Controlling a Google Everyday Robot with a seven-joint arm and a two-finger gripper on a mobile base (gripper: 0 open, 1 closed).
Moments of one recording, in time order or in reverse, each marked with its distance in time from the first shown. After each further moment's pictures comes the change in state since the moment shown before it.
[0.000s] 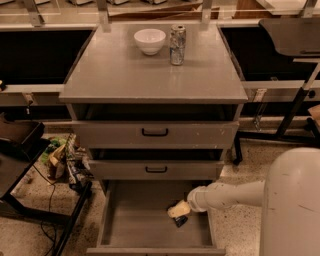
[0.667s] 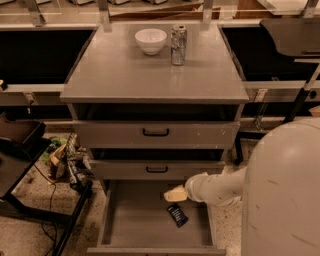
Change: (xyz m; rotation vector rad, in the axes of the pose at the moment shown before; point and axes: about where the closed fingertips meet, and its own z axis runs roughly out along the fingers) arm -0.071 0.016 -0.097 0.186 -0.083 0.099
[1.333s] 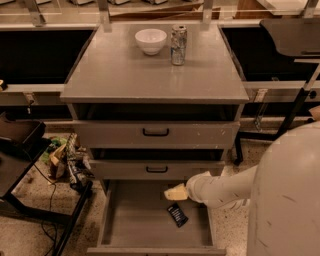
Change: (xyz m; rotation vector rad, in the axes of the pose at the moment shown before) arm -0.013 0.003 -0.024 0.038 -0.049 0.029
